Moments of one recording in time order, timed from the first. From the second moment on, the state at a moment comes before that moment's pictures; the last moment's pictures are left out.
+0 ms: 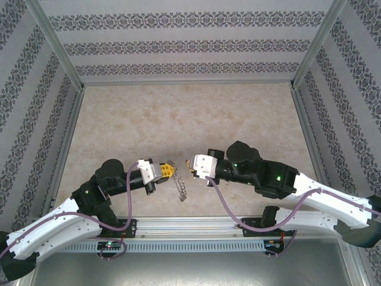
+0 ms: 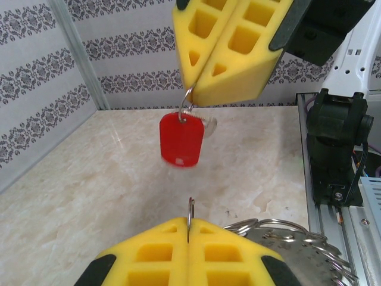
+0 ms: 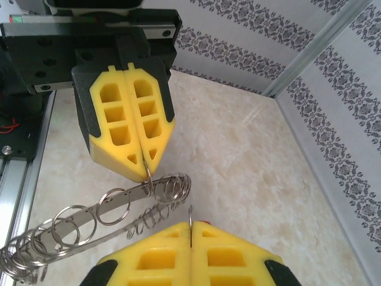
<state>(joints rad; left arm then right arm) -0.87 0.57 0.57 -0.15 0.29 0.26 1.14 0.94 1.02 -0.48 -0.04 -0.50</state>
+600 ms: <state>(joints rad) -0.87 0.58 0.57 -0.15 0.29 0.26 1.14 1.02 1.03 -0.50 -0.16 -0.49</state>
